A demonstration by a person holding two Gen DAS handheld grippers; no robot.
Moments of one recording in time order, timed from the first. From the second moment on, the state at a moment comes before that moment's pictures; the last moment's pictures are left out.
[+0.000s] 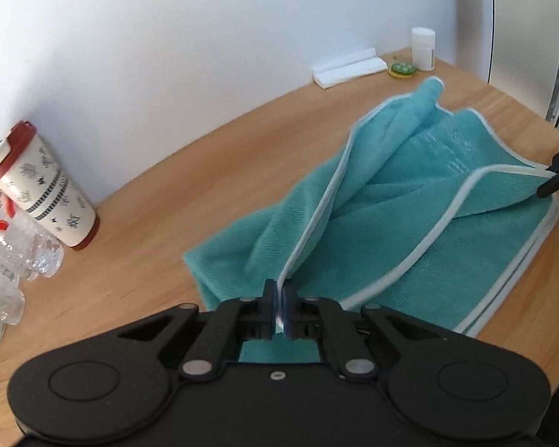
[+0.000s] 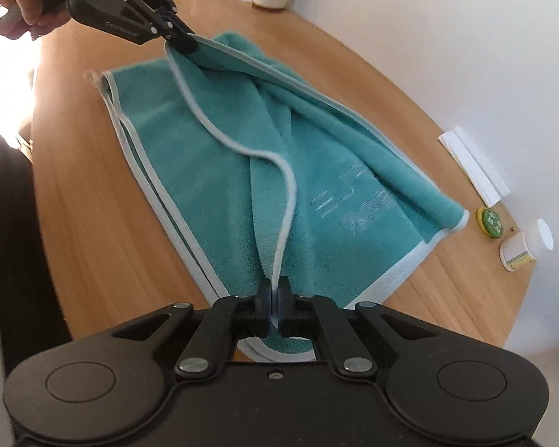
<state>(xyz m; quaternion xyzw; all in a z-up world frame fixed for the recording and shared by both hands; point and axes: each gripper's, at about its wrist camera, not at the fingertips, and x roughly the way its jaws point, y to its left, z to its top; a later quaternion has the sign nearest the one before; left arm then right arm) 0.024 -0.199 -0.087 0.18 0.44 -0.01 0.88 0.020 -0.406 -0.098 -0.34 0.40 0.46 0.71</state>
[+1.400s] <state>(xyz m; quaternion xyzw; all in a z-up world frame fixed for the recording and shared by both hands) 0.030 -0.104 -0.086 -0.09 0.58 -0.02 0.81 0.237 -0.308 -0.117 -0.36 0.49 0.47 0.64</state>
